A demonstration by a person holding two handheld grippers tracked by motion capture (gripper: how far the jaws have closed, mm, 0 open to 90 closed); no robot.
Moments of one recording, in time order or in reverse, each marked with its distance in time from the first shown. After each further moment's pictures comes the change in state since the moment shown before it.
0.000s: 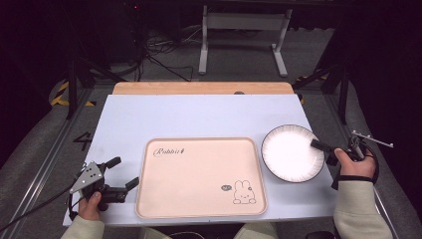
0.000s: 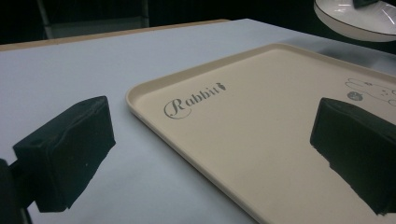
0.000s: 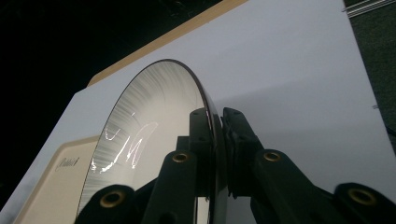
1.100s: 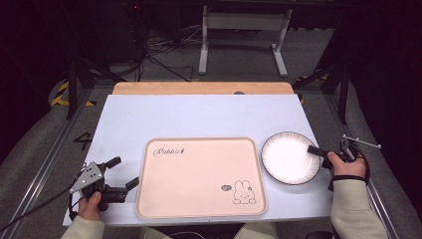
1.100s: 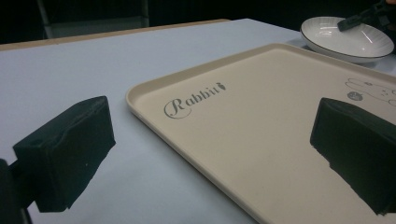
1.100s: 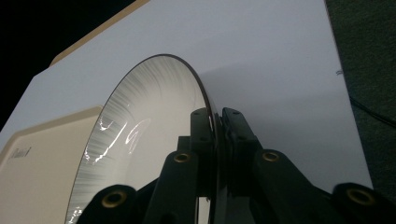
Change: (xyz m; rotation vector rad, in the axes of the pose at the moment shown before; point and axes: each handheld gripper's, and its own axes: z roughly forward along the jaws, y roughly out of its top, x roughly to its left) left arm 0.000 0.000 0.000 0.003 -0.003 -0.001; right arm -0.033 -0.013 0.023 0.084 -0.080 0.018
